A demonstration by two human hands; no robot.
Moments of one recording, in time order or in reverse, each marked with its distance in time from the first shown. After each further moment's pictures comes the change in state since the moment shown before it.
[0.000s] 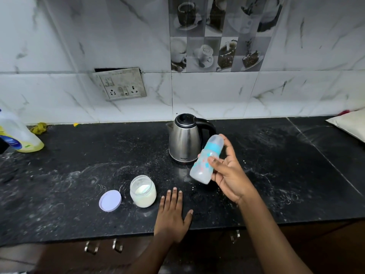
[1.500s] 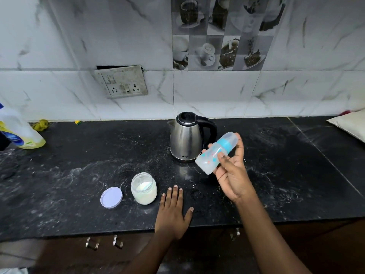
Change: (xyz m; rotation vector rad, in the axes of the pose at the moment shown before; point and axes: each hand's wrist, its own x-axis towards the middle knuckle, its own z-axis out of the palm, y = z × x) left_hand 0.000 -0.001 0.002 0.021 -0.029 -0.013; right_hand -0.005 0.008 -0.006 0.127 0.045 -0.096
